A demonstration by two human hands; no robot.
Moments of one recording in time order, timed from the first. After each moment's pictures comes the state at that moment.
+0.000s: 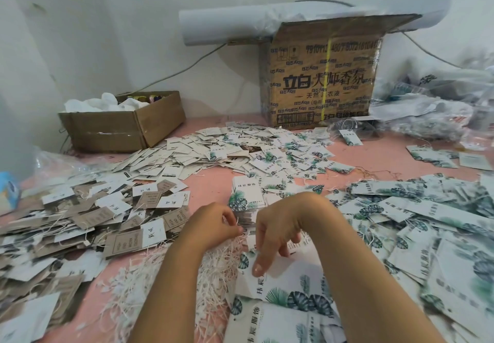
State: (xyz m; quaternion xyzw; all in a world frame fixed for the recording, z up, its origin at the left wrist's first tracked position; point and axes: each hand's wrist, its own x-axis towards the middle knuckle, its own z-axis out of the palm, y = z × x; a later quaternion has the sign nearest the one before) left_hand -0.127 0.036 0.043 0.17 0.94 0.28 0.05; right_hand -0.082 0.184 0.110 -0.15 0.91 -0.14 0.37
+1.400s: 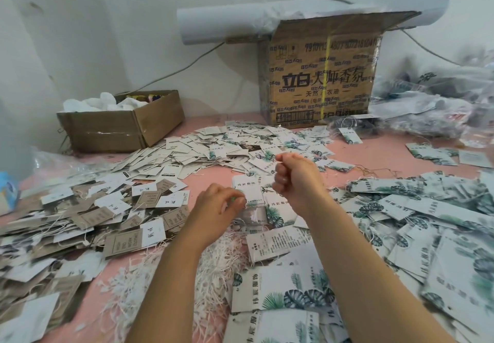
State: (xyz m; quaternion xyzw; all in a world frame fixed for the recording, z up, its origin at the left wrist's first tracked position) left_hand -0.136 0.036 0.041 0.23 0.90 0.36 -0.02; right_hand -0.117 0.212 0.081 0.08 0.51 -0.85 -0.10
